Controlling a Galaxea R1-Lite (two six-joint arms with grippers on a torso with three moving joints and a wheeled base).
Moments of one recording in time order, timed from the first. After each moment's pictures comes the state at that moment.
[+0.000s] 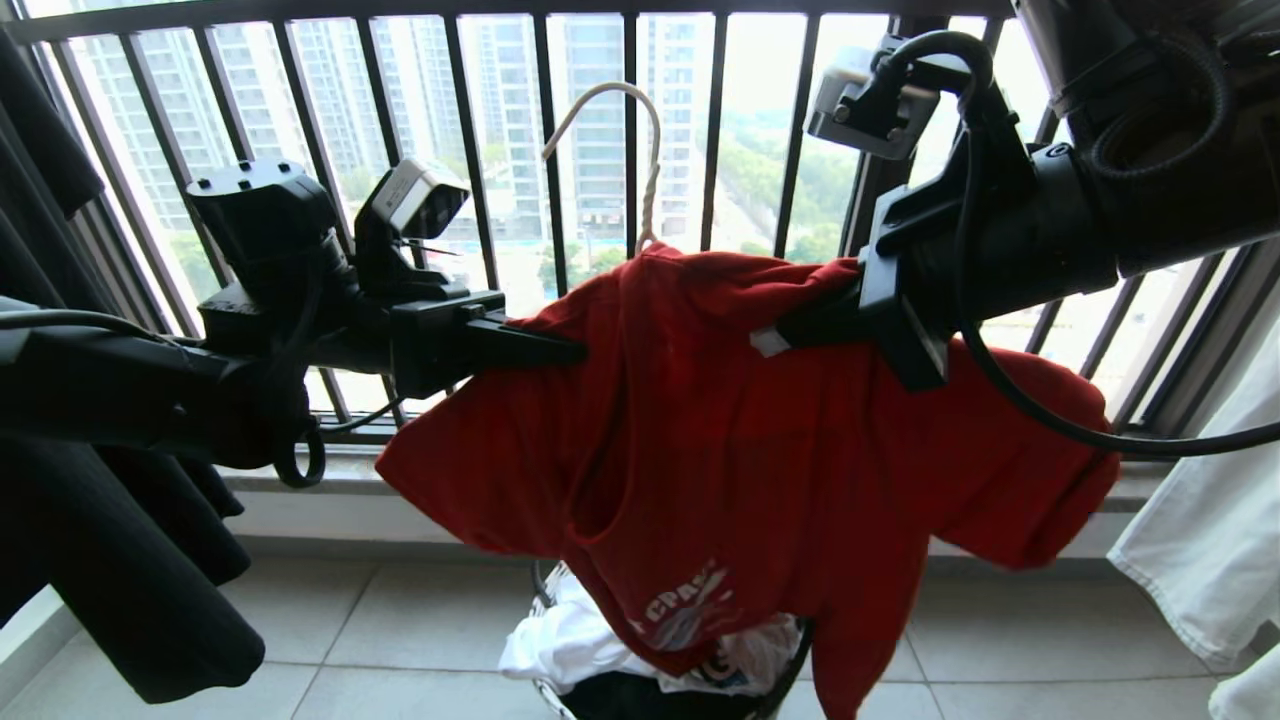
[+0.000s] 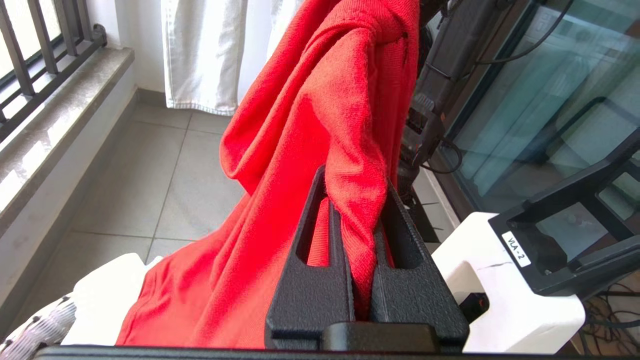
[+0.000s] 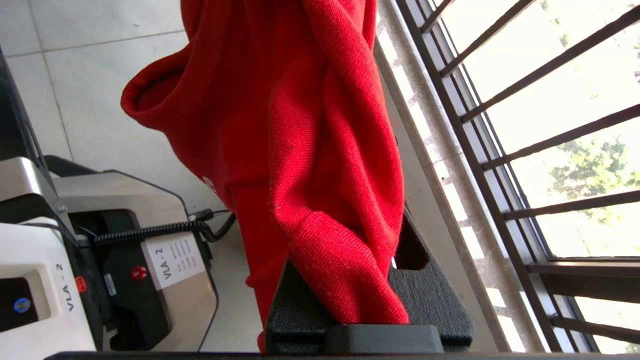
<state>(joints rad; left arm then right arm) -0.26 1.86 -1.19 -0.93 -1.52 -0.45 0.60 1.74 -1.92 0.73 0.29 -0.48</state>
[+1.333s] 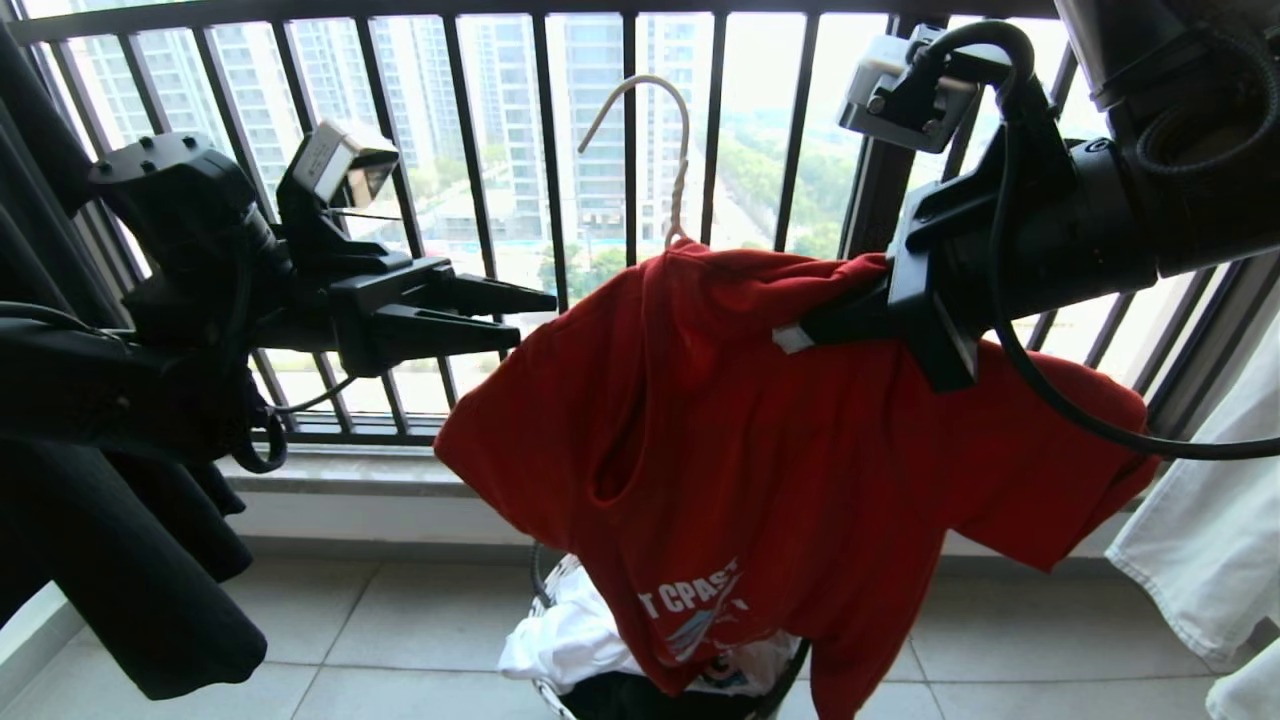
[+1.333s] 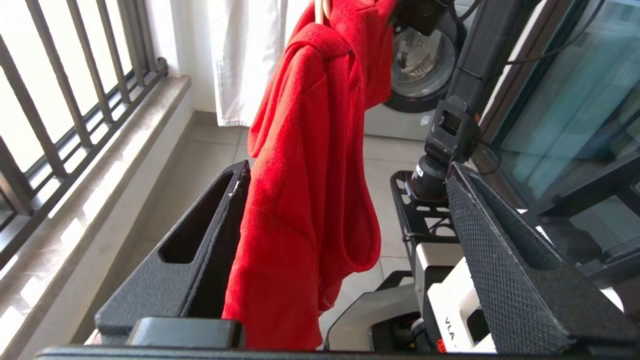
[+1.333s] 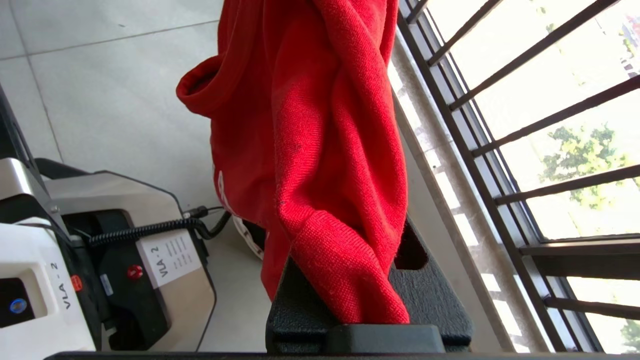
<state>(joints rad) -0.16 1.82 -1.17 -1.05 -1.51 -0.47 0.58 1.70 -1.88 0.73 0.27 -0.47</state>
